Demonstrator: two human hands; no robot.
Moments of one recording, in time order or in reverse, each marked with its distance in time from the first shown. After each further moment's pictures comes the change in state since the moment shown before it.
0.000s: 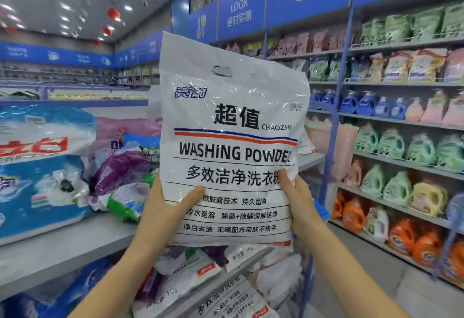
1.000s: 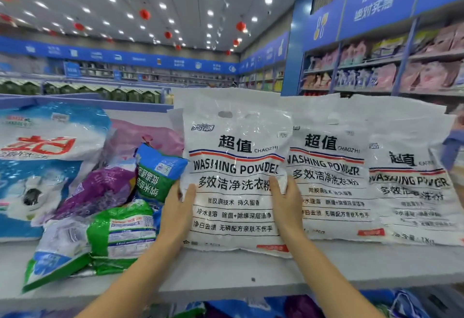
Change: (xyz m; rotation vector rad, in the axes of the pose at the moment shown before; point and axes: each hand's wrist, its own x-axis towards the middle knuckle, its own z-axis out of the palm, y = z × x) left_hand 0.213 -0.144 0.085 0.282 0.653 -0.179; right_hand 0.291 0.154 0.043 -0.219 -0.232 -0.122
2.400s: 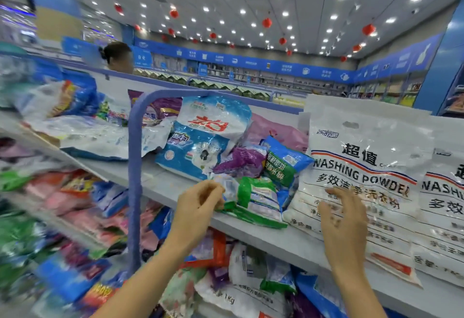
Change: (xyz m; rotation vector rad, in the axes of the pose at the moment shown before) left_hand -0.127 0.045 -0.194 0.084 0.215 0.215; right_hand -0.114 -0.071 0.053 -0.134 -0.146 -0.361
